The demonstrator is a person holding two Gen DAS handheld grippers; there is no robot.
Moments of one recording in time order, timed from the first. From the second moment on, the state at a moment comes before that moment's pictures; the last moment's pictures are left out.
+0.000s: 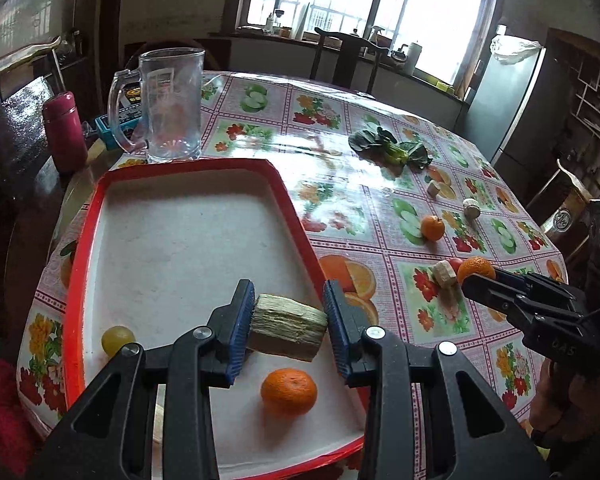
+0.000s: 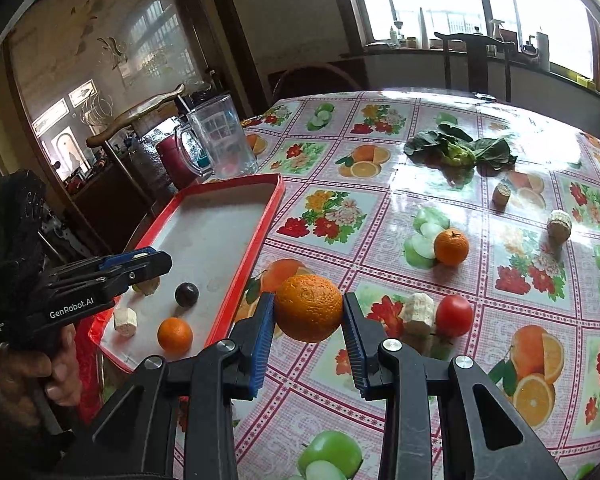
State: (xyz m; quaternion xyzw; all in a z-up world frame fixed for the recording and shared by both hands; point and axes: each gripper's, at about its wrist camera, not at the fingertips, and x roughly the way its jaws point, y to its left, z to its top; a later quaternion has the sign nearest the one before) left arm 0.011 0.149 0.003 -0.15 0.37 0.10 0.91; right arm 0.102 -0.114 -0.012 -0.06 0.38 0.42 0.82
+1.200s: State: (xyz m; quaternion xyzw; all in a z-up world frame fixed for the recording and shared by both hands) left arm 0.001 0.254 -0.013 -0.19 0.39 0.18 0.88; right arm 0.082 0.034 -0.029 -0.12 0.39 0.50 0.76
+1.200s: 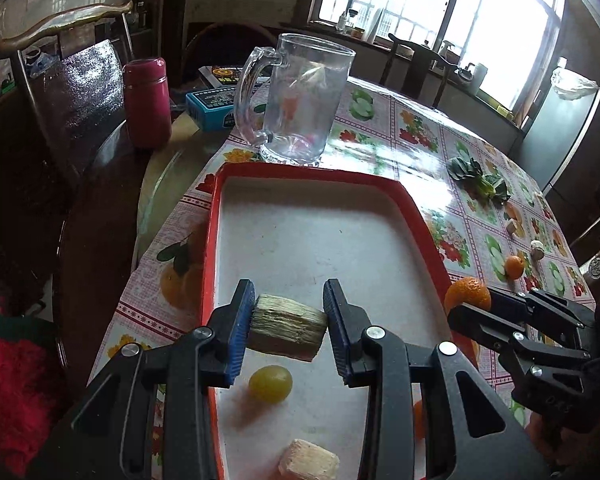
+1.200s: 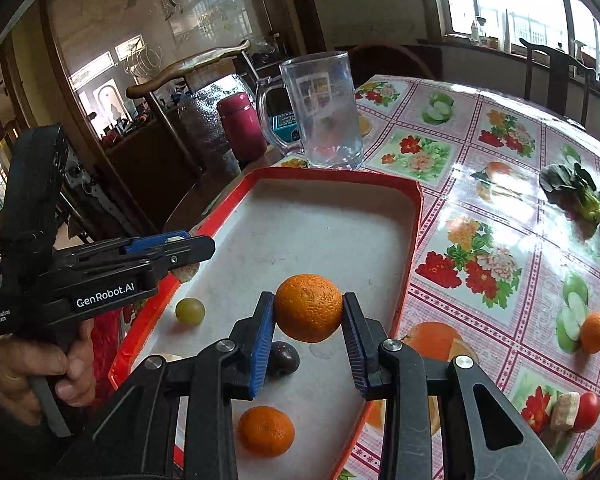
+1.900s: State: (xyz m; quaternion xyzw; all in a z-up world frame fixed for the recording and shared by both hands) left arm 0.024 0.265 -0.048 -0.20 0.45 0.19 0.85; right arm 0.077 0.066 -0.068 -0.19 0.41 0.50 0.74
